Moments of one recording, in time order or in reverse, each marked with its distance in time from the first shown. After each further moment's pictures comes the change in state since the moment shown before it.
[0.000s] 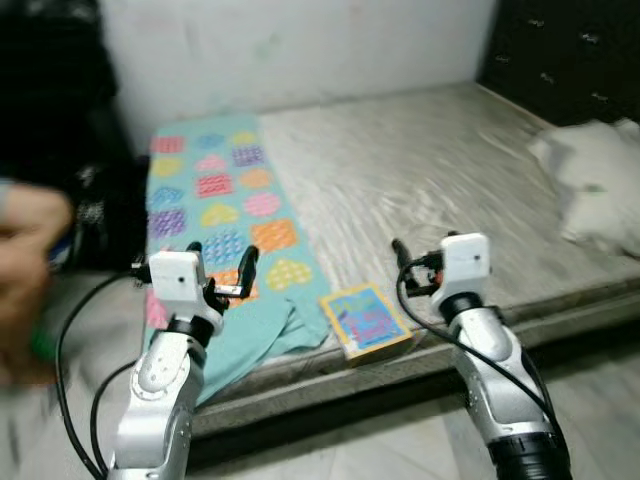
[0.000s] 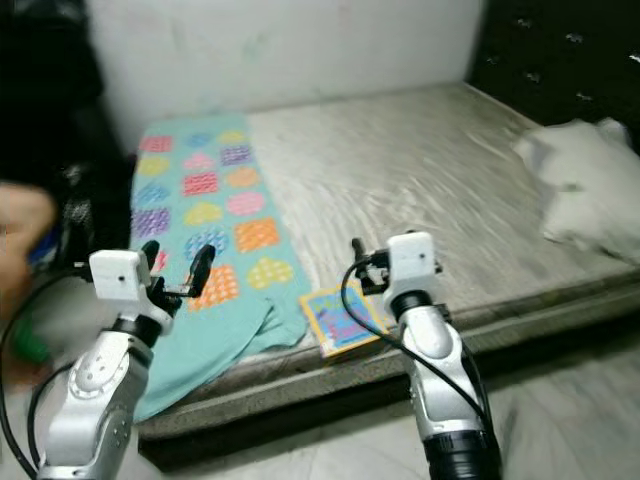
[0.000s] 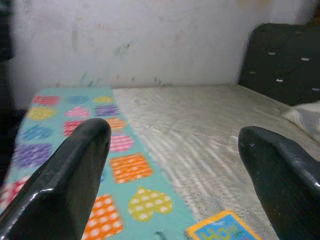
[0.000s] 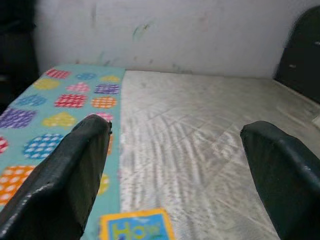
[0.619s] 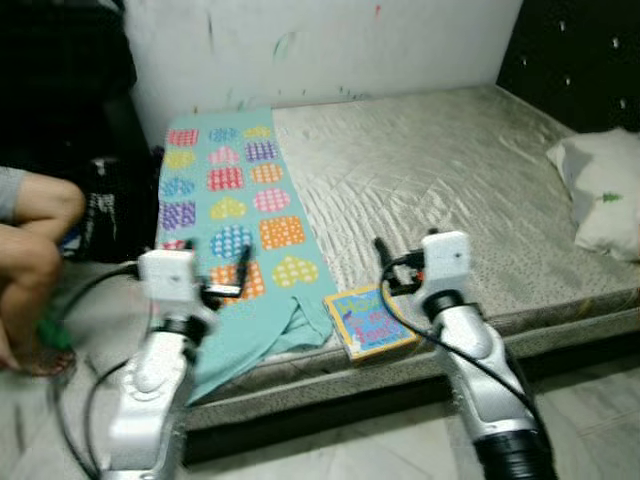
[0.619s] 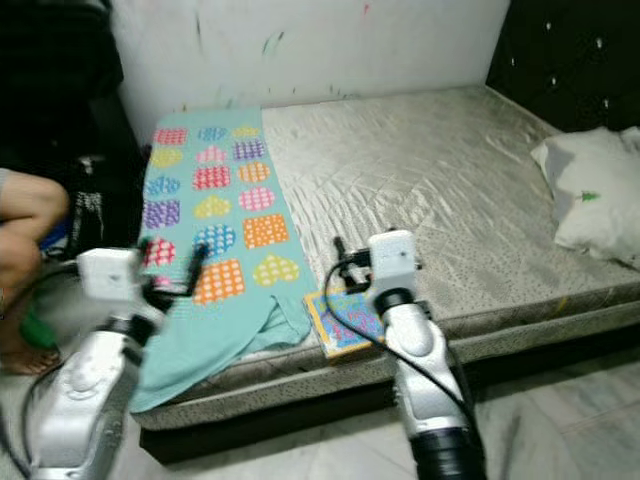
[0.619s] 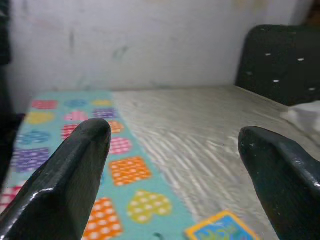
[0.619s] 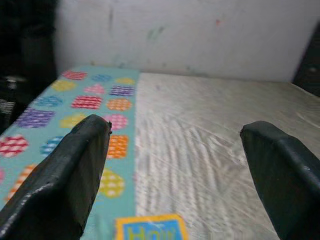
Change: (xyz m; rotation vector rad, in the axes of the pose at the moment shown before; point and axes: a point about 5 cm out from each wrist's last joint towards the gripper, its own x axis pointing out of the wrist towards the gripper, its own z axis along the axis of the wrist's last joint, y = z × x) left arm 0.000 -0.009 0.002 -0.001 -0.015 -0.067; right arm 0.002 0.007 0.000 0.004 -0.005 0.013
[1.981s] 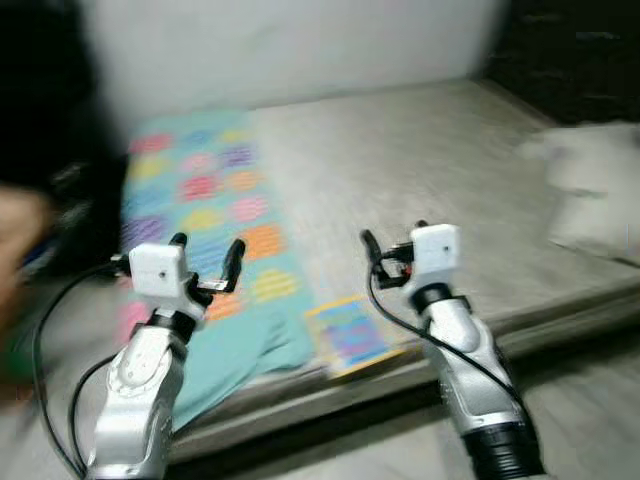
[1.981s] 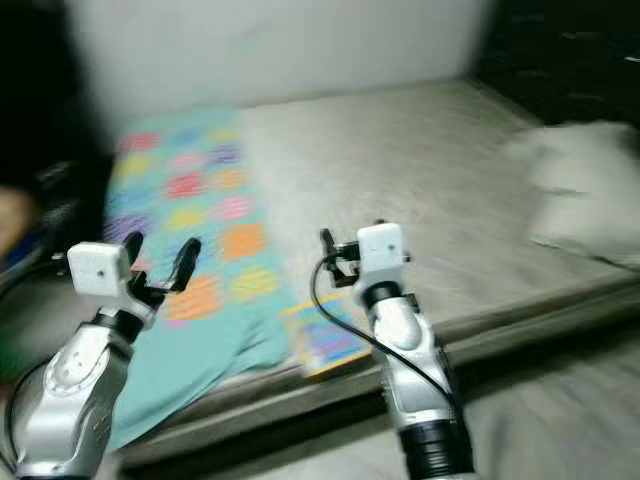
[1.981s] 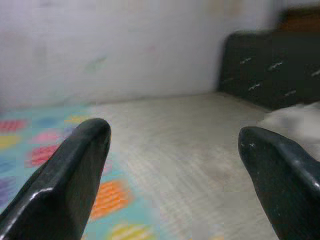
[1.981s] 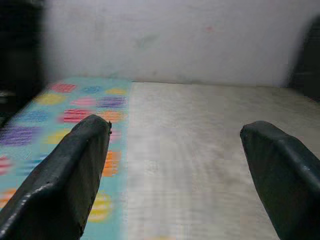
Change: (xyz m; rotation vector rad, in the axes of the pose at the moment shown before) left arm 0.006 0.004 0.009 0.000 -0.042 -0.015; right arm 0.004 0.003 0.005 -0.006 -0.026 0.013
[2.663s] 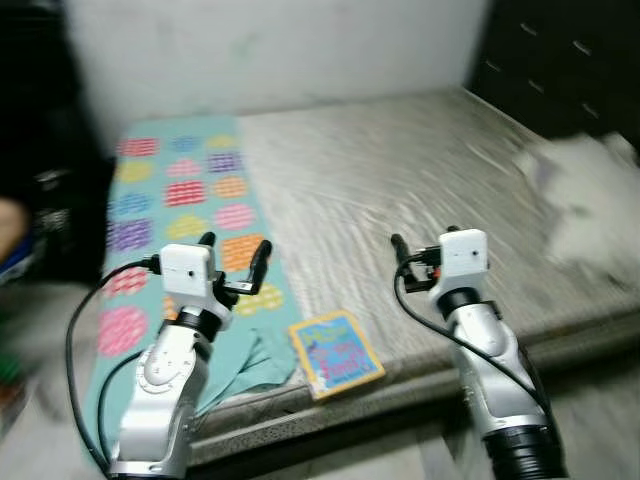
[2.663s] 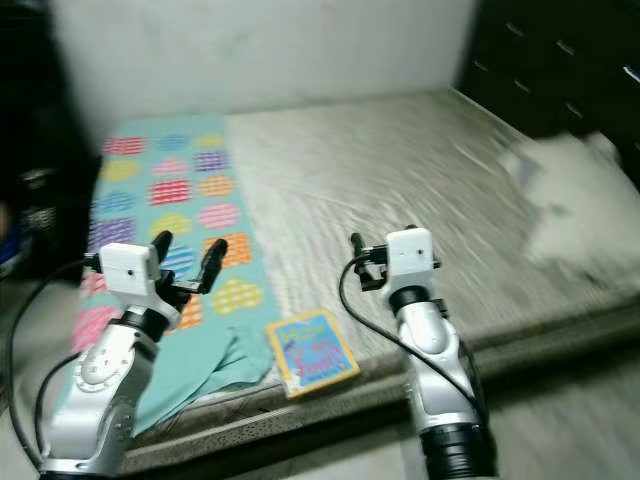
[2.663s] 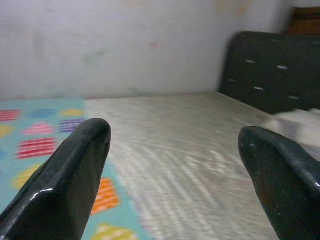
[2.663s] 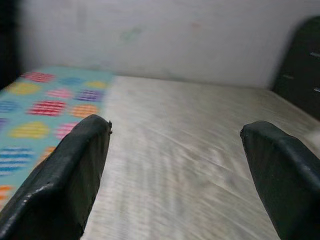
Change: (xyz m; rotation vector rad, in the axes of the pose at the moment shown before) left arm 0.000 -0.005 -0.007 0.001 0.029 -0.004; right arm -0.002 -0.009 -0.005 -0.011 0.015 -0.021
